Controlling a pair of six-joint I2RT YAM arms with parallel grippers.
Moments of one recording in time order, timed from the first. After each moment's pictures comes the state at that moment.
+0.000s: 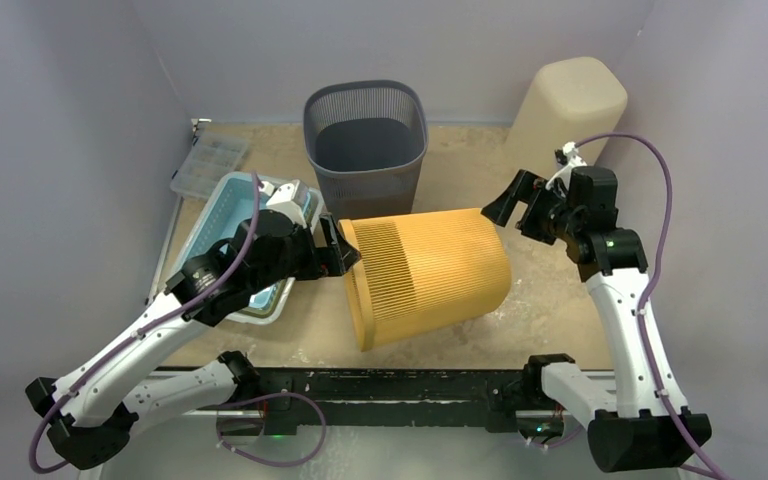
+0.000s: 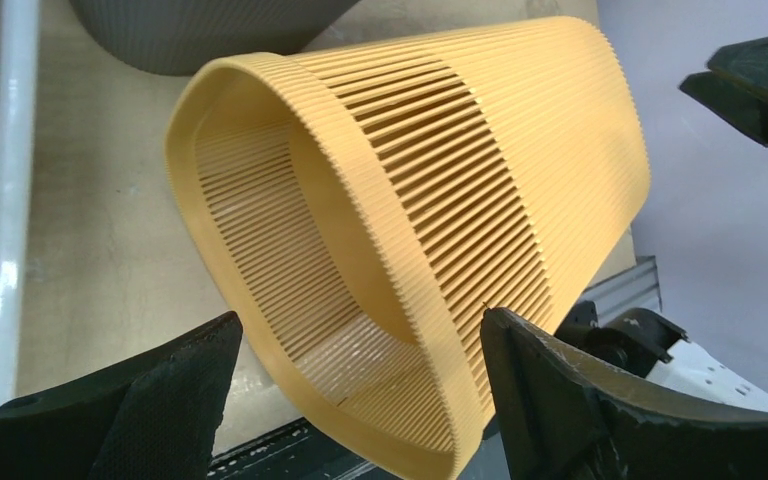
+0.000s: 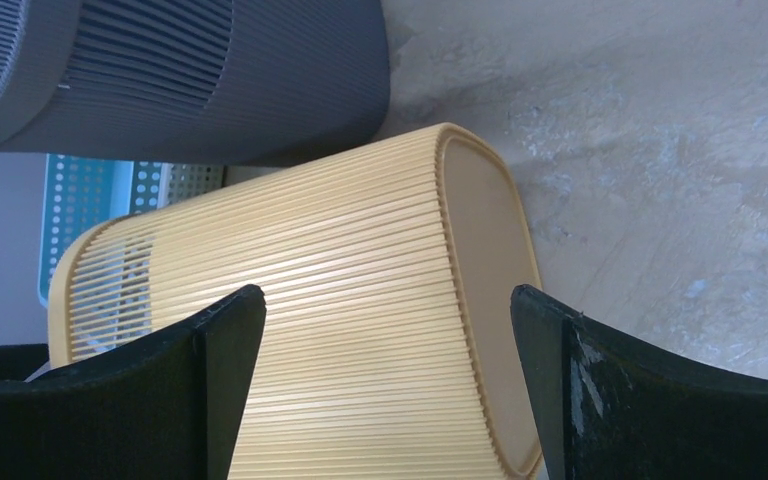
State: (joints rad) left arm -0.81 0.89 1.07 -0.74 -0.16 -0.77; right arm 0.06 0.99 1.14 -0.76 -0.32 0.49
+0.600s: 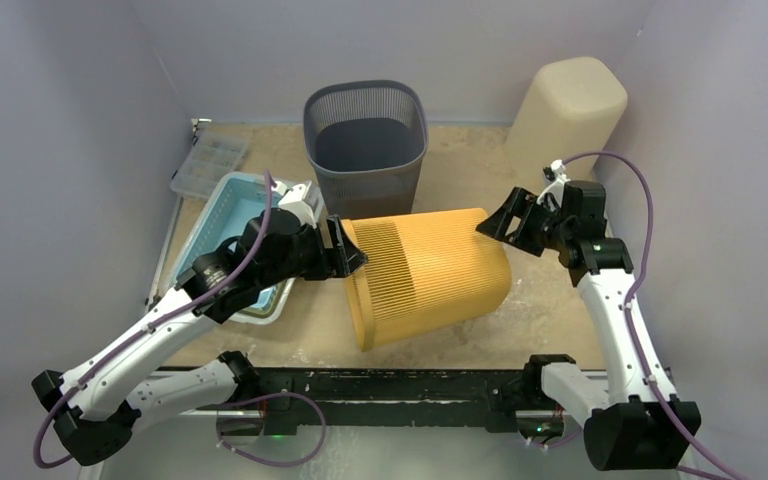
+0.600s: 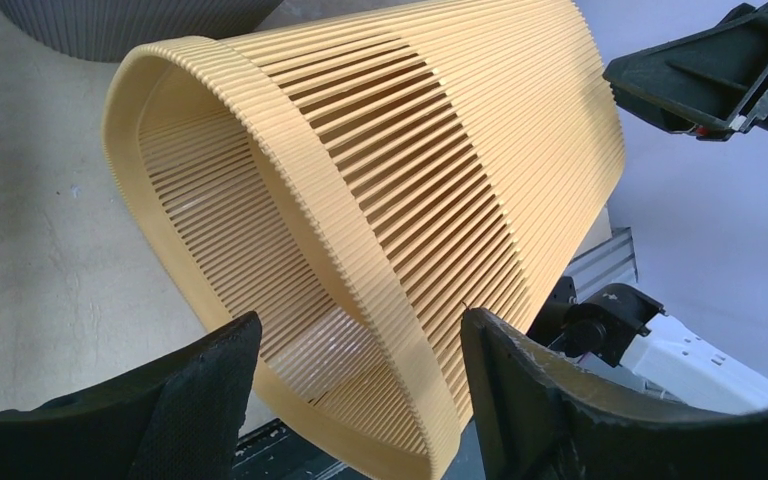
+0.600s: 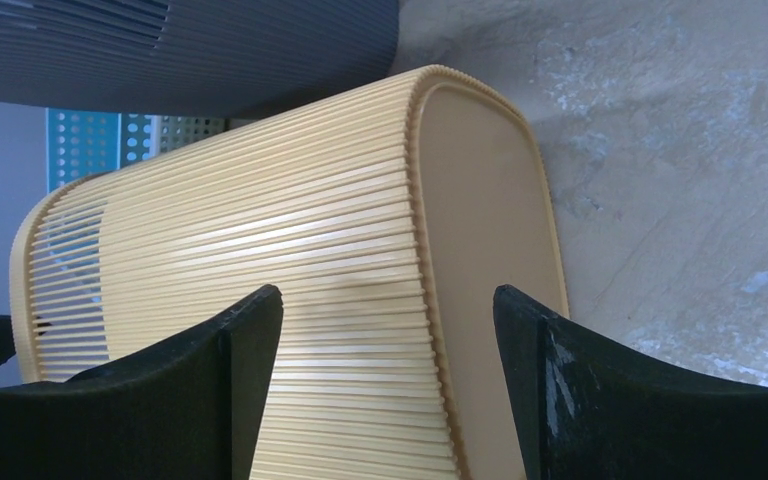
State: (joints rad) left arm -0.81 0.92 1.05 -0.67 -0.05 -0.77; right arm 0.01 0.99 0.96 -0.67 -0.47 0.47
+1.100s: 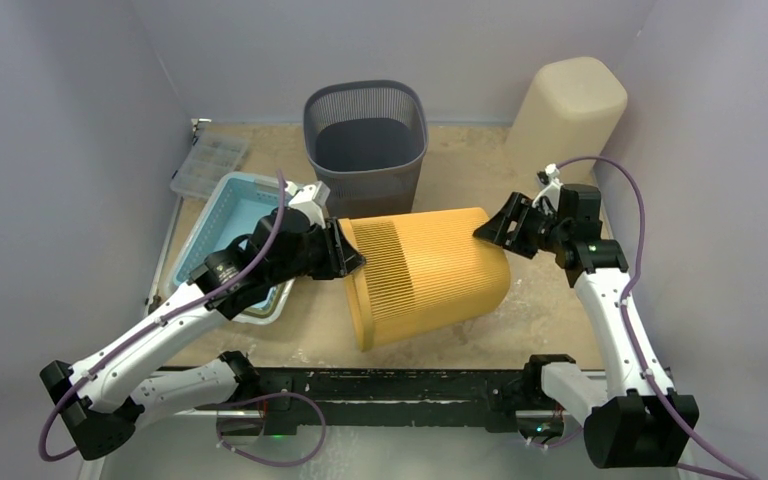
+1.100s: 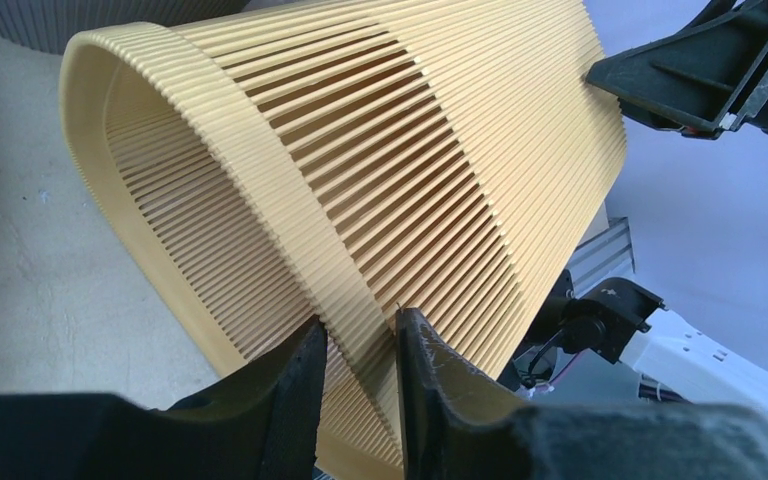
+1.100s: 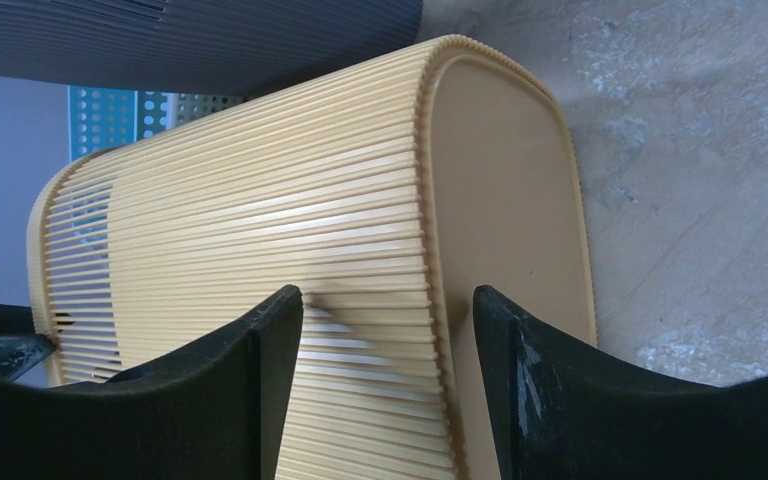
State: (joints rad) left arm -0.81 0.96 1.02 -0.61 -0.03 -0.77; right arm 0.01 1.01 0.91 -0.62 -0.54 0.49
